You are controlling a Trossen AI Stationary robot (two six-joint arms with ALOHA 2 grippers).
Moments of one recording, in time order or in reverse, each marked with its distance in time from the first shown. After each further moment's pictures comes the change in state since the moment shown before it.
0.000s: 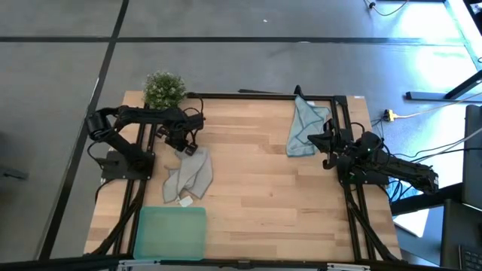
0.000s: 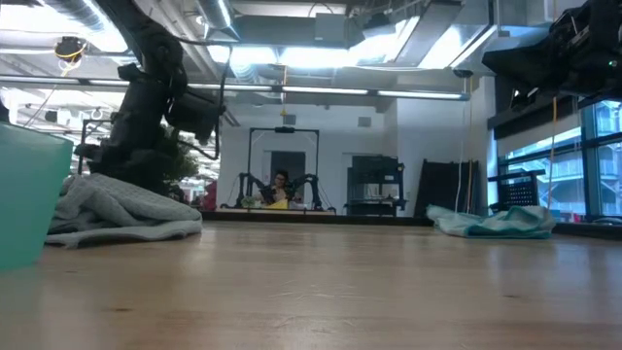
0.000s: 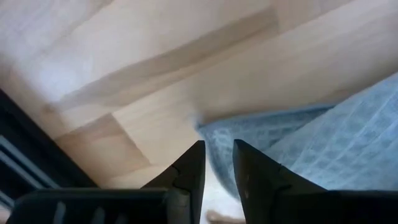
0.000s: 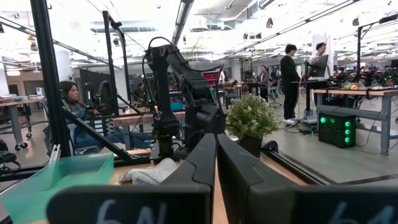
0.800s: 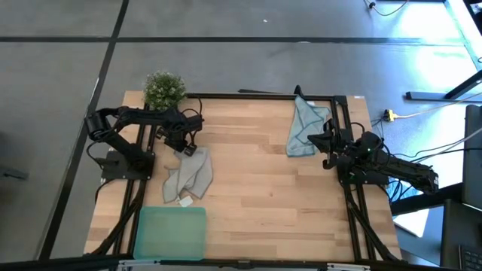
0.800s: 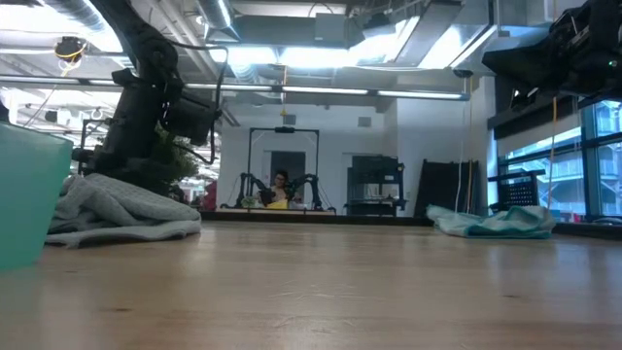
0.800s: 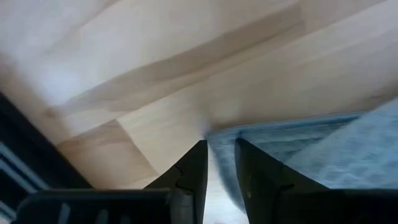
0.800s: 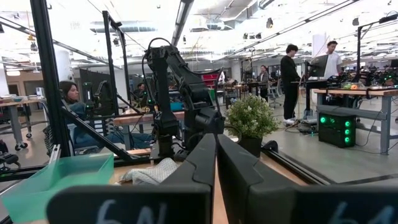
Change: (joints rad) left arm -0.001 -0.002 -0.047 0.034 -0.035 -0.018; right arm 0.000 0.000 0.000 0.000 0.000 0.000
